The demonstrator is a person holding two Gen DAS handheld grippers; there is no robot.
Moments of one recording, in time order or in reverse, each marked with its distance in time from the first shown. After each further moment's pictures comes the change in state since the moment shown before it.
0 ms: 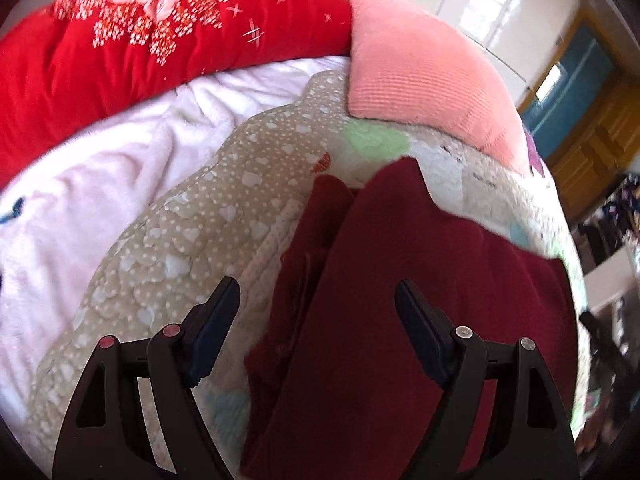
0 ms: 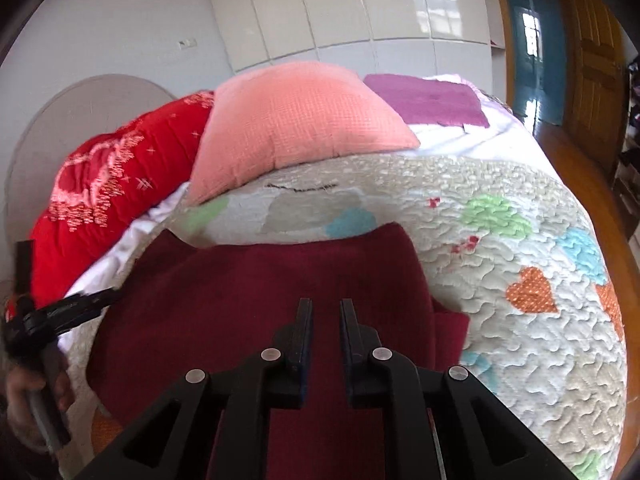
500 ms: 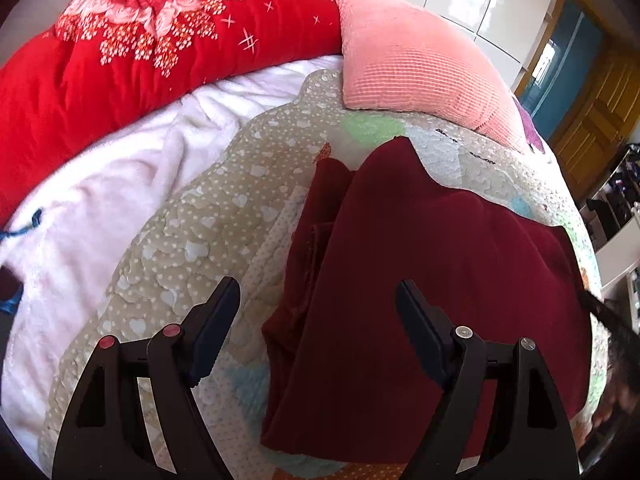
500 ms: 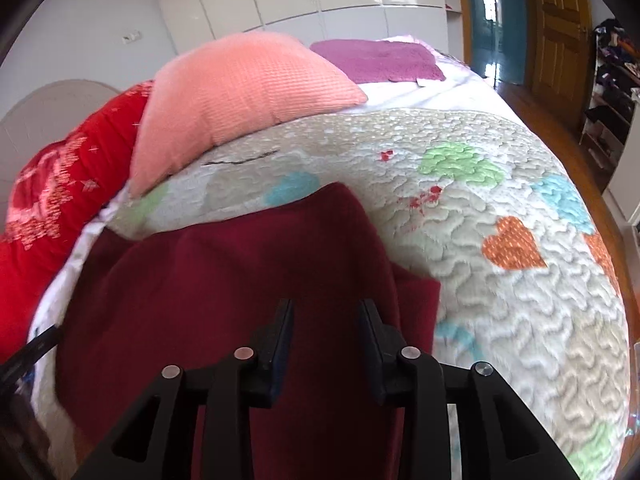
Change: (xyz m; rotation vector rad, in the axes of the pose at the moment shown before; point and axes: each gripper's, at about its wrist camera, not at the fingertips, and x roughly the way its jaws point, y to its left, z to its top) left arm -0.014 0.000 -0.017 0.058 -0.005 0.032; right arm 0.012 -0.024 -0.013 0.105 0.086 -0.096
